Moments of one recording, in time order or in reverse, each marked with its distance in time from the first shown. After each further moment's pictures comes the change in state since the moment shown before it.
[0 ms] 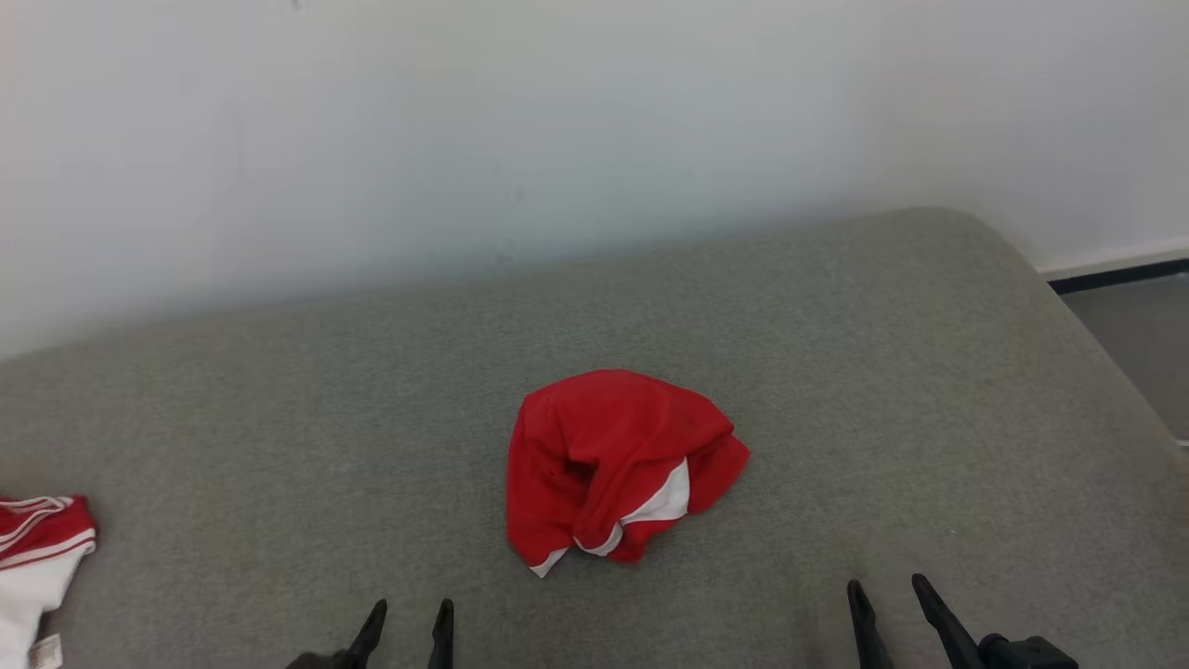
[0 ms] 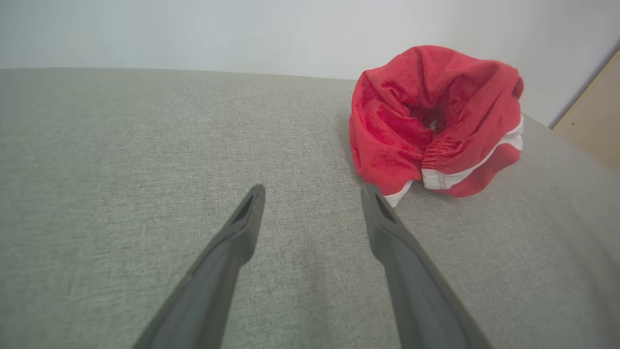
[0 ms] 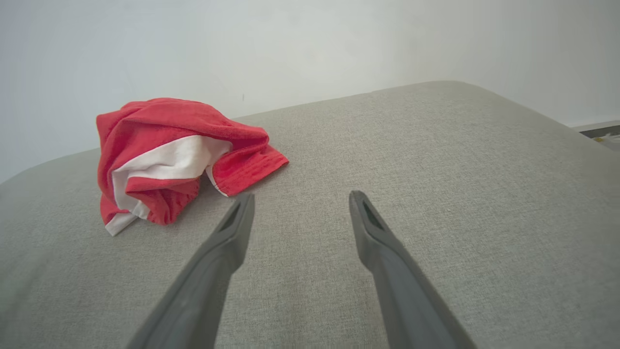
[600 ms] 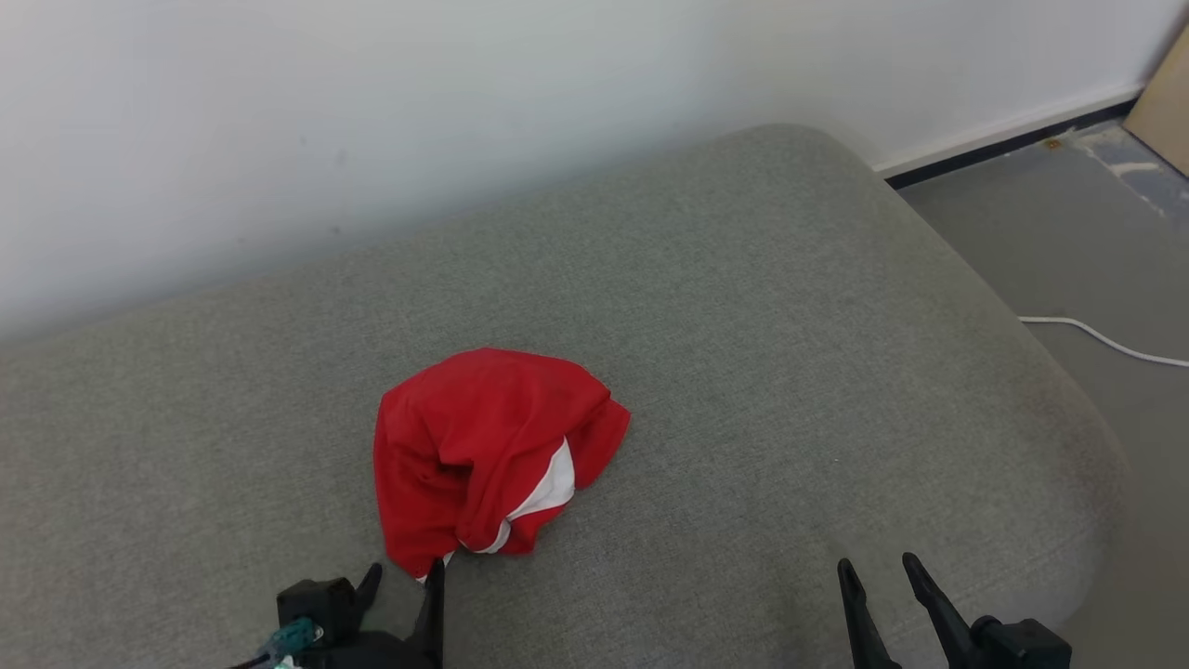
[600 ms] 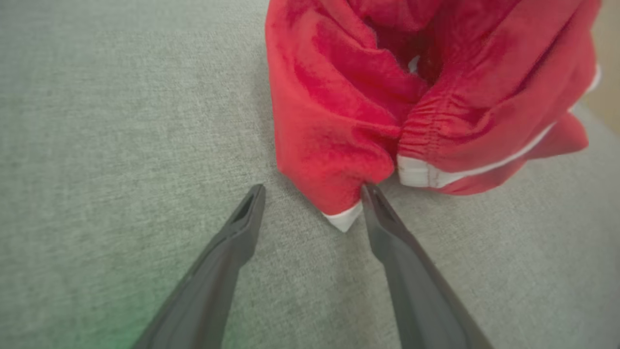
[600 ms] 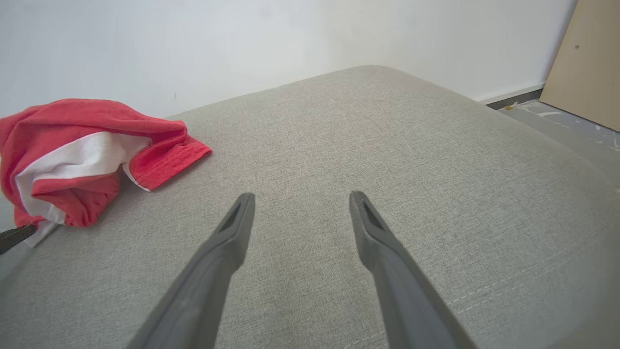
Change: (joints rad) left arm -0.247 0.006 -0.037 0.324 -0.109 -0.002 0.033; right arm -0.034 0.005 0.013 0.004 0.011 0.000 -0.014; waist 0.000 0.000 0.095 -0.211
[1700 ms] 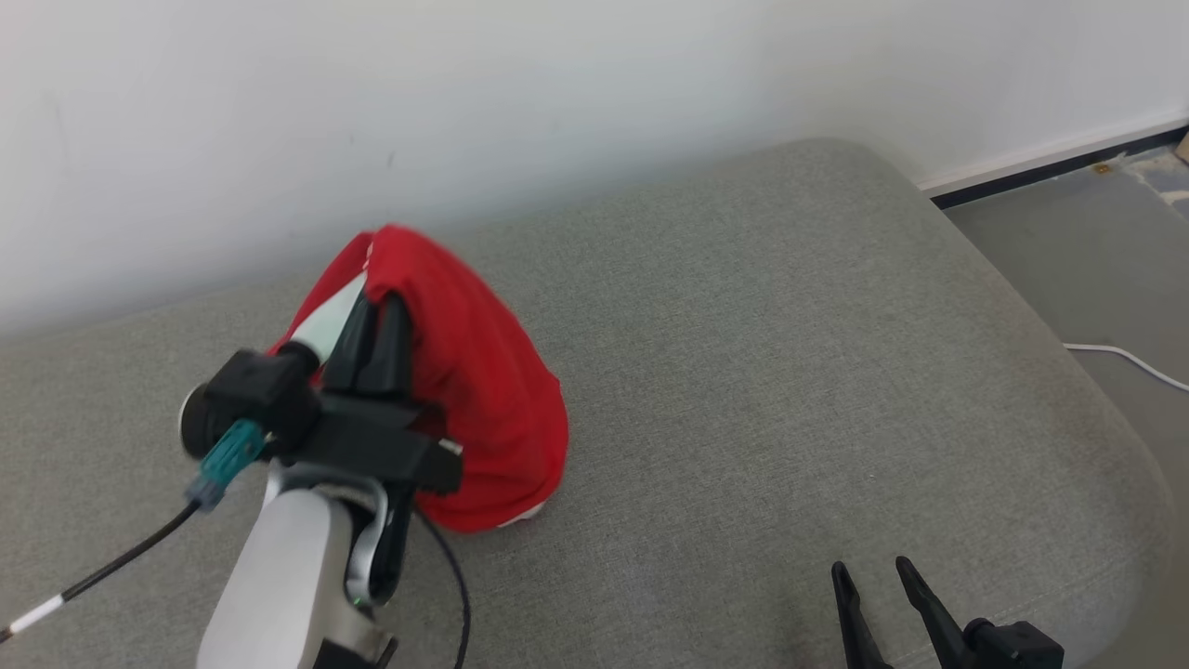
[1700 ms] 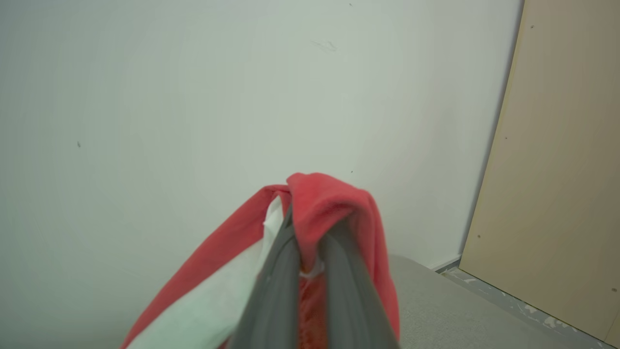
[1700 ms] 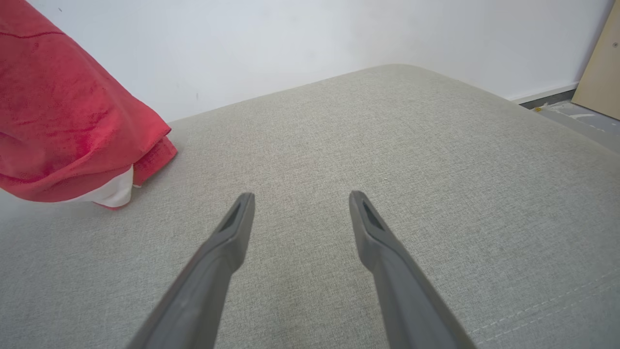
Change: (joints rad) left arm -0.182 0.004 0.029 -0.493 0.062 0.020 -0.022; right arm -0.008 0.012 0.004 0.022 0.005 0.000 -0.009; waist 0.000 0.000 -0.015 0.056
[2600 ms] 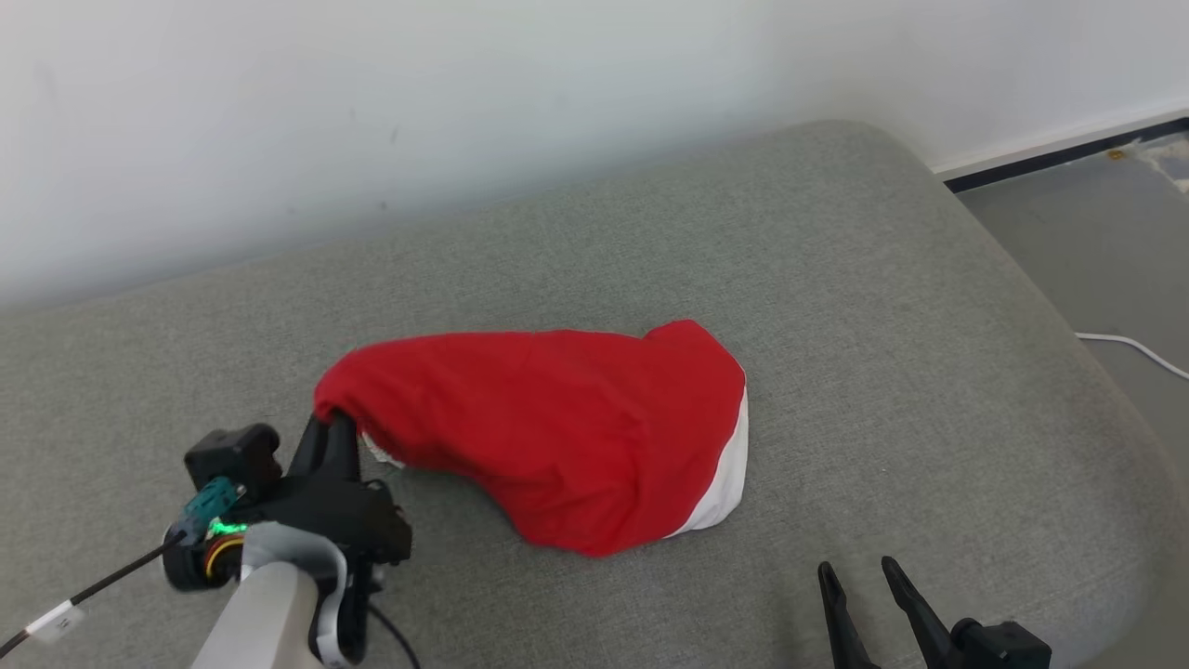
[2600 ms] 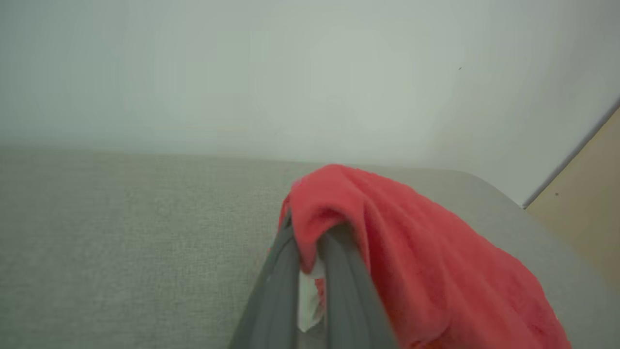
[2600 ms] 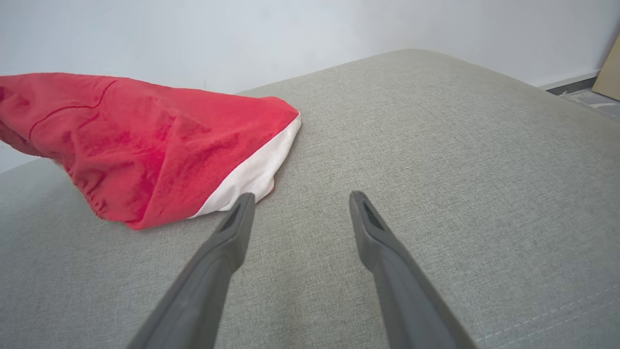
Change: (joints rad) left arm -0.002 0.067 -0.077 0.280 -0.232 0.115 -0.002; right arm -0.005 0.009 0.022 0.011 0.016 0.000 -0.010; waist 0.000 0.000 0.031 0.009
